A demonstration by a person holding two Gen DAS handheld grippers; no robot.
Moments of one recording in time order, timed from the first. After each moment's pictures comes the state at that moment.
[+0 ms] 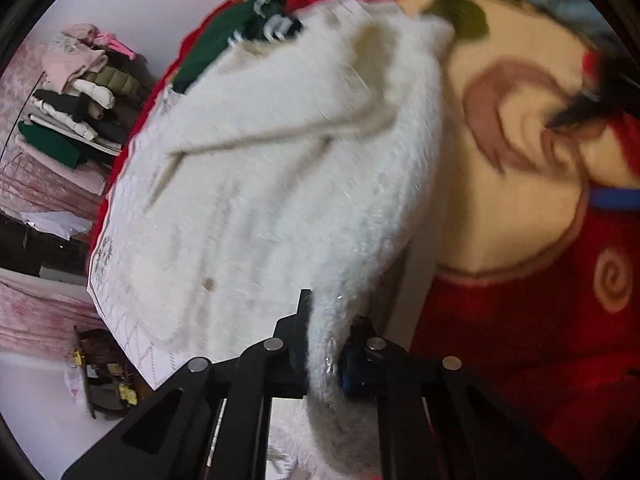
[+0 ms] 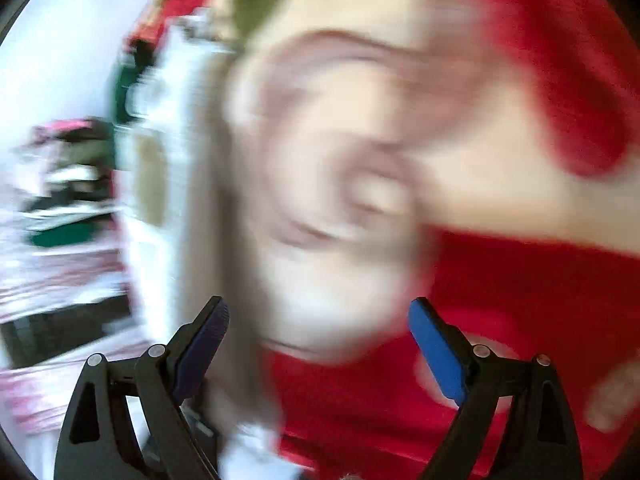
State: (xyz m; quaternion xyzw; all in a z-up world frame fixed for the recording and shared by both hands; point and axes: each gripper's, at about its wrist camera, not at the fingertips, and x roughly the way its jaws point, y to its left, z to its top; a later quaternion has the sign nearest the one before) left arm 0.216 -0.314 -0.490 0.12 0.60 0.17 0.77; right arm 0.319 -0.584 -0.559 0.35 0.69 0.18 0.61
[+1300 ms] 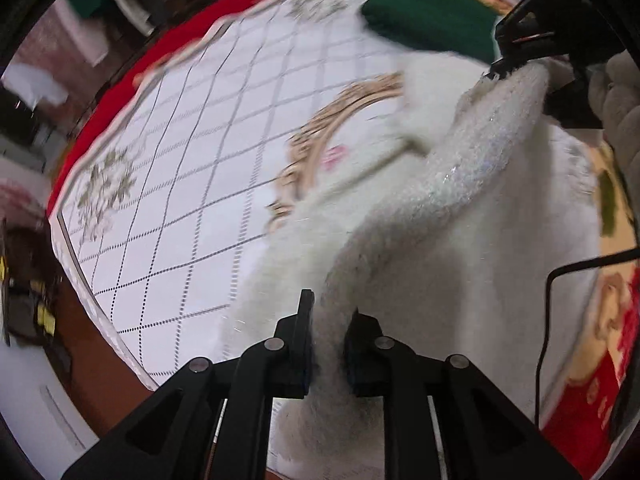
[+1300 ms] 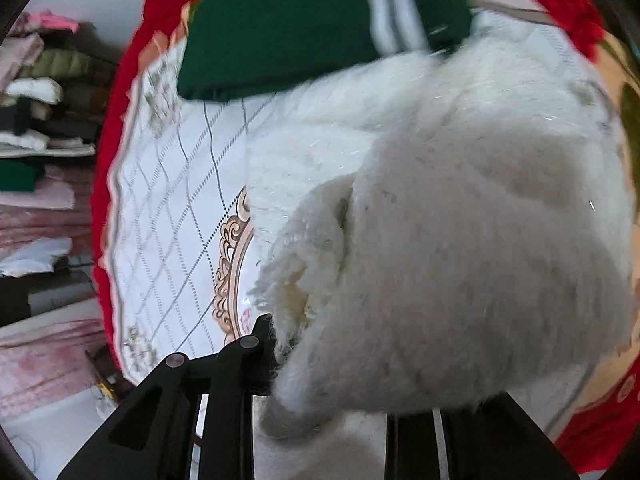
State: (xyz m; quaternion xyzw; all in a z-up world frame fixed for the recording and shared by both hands) left arm 0.230 0.064 -0.475 -0.14 0.63 0.19 0.74; right arm 0.486 -0.037 -0.483 0.11 0.74 0.10 0.66
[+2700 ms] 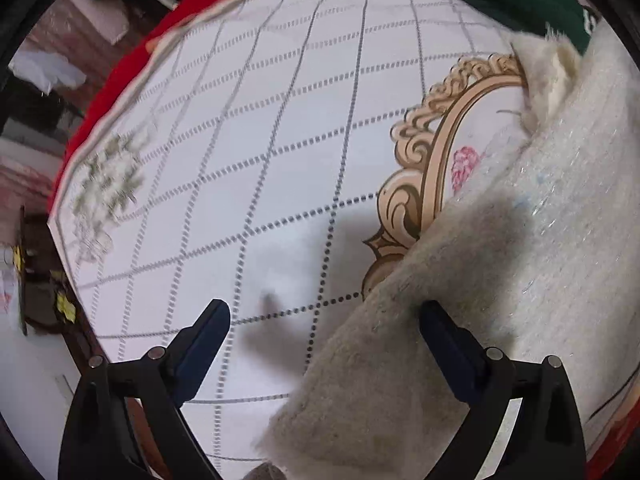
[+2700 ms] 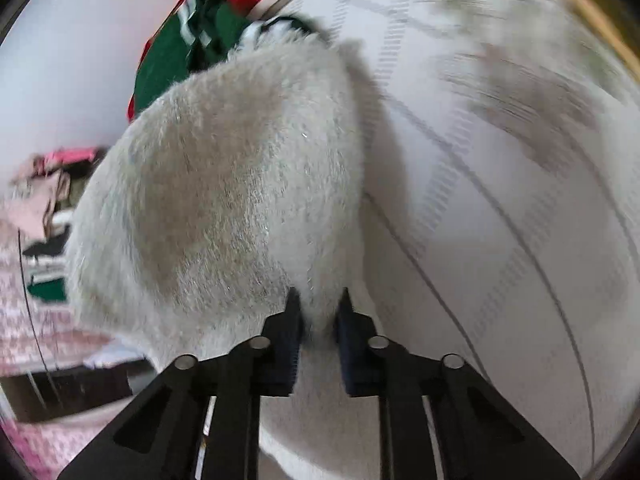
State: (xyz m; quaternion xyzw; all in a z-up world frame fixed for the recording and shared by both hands) left arm 0.257 0.138 -0.536 -0.11 0.65 0.25 0.71; right arm 0.478 -0.251 -0.571 0.36 0.66 0.09 0.65
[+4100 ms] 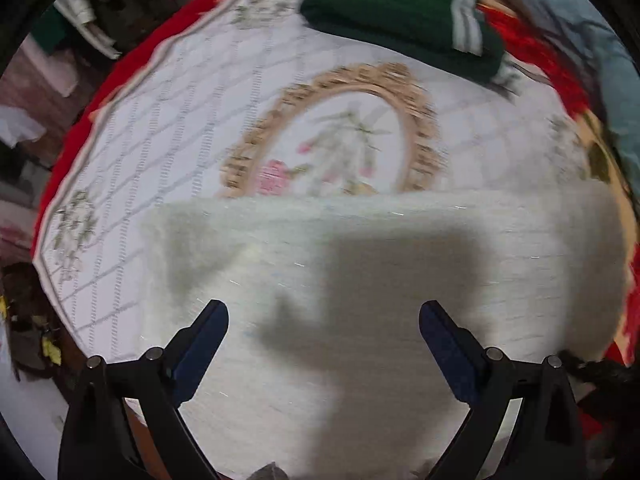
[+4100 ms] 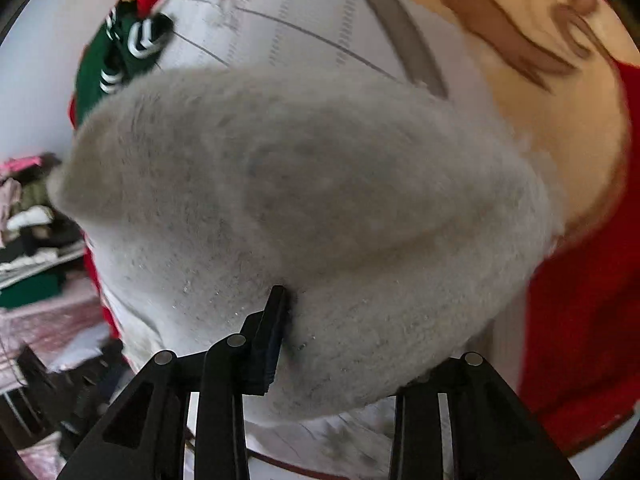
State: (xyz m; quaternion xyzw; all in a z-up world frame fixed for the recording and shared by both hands) left arm 0.283 -0.010 -0.489 -0.09 0.64 0.14 0.75; right arm 0.272 -0.369 -0.559 0.31 0.72 0.00 0.62
